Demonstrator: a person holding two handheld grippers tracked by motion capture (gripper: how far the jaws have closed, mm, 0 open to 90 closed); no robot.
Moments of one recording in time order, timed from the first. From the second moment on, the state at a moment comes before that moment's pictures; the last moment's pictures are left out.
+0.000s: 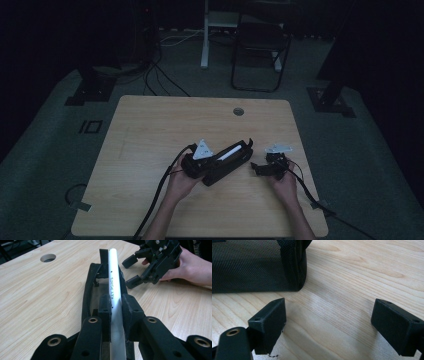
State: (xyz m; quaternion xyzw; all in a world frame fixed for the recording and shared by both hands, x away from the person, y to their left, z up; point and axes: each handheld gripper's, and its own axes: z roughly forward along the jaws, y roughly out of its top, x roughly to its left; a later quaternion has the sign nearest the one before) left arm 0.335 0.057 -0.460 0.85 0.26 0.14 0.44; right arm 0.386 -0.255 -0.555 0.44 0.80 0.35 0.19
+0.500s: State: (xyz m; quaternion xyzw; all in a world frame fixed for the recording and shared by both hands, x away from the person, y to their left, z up) left arm 0.339 0.052 -0.465 0.85 0.26 0.14 0.43; right arm 0.386 -0.255 -0.555 0.44 0.80 0.35 0.19
